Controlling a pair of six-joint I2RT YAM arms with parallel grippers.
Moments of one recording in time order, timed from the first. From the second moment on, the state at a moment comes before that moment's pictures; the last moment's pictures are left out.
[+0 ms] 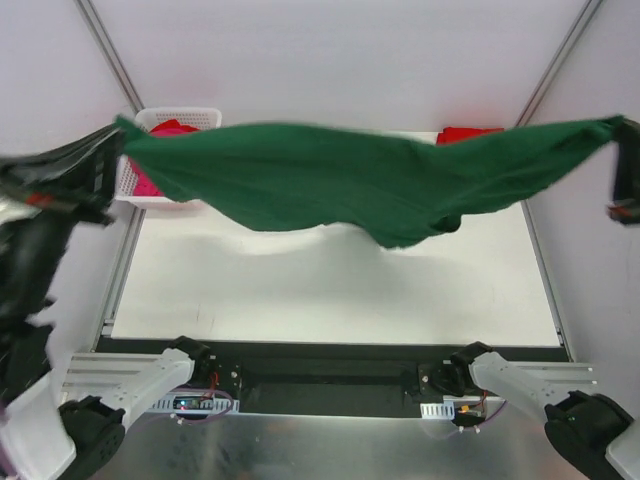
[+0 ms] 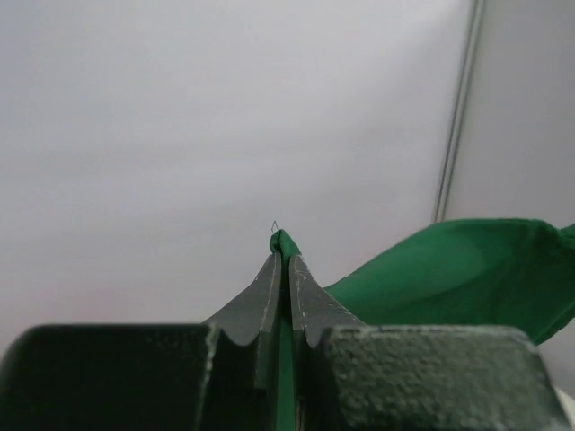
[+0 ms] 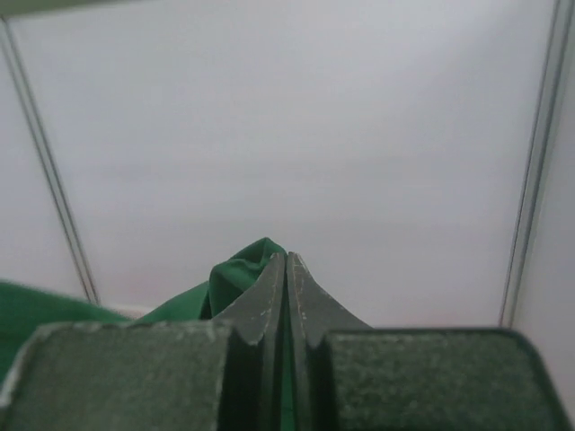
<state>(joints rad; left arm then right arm) -0.39 0.90 1.87 -0.55 0.07 -0.04 0.48 0.98 2.12 -0.71 0.24 -0.05</state>
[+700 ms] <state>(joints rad) -0.36 0.61 2.00 -0.64 0.17 -0.10 0.50 0.68 2.12 -0.69 0.12 -0.05</state>
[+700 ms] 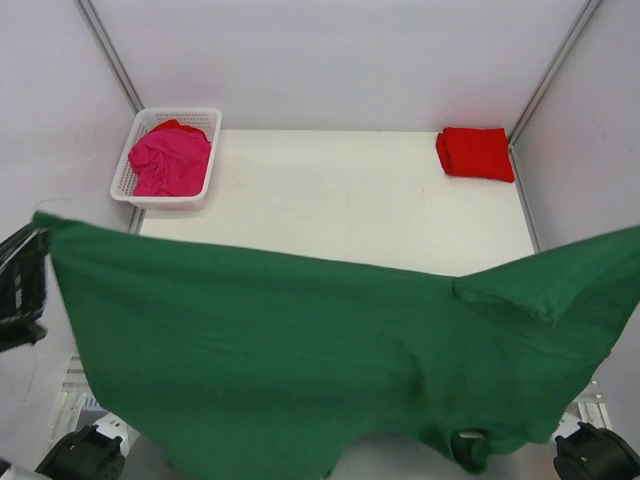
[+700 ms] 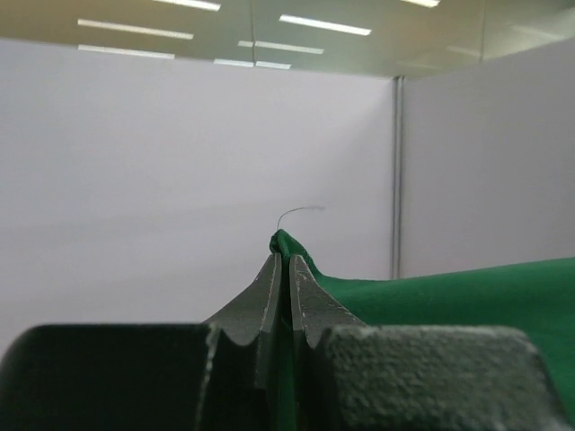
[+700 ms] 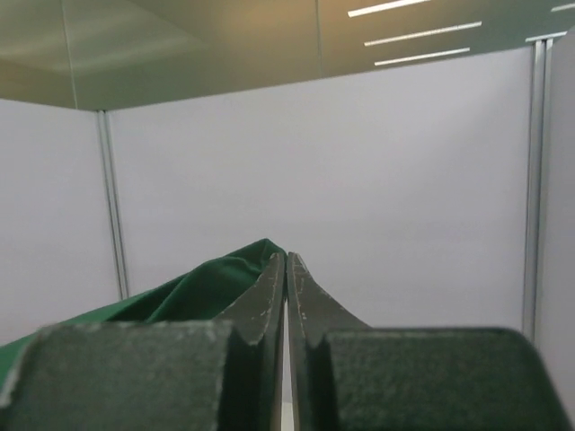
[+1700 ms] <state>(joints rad) -0.36 1.11 0.81 0.00 -0.25 0.02 0.46 0.99 1.07 -0.30 0.48 0.00</state>
